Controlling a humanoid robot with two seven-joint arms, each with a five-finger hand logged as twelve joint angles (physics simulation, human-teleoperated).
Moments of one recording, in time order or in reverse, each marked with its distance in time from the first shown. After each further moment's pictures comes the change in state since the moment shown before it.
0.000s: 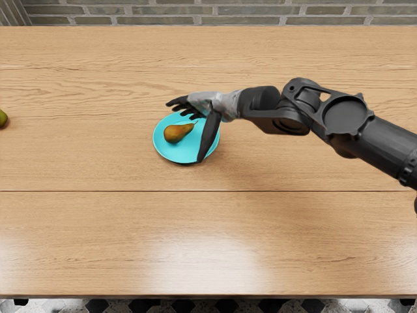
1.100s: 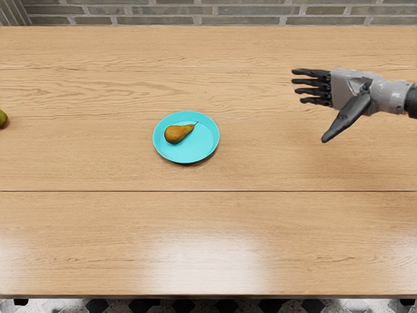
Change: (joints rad) left arm 0.000 0.000 0.000 0.000 0.000 0.000 0.000; right arm -0.238 -0.740 0.144 0.336 0.430 0.210 0.086
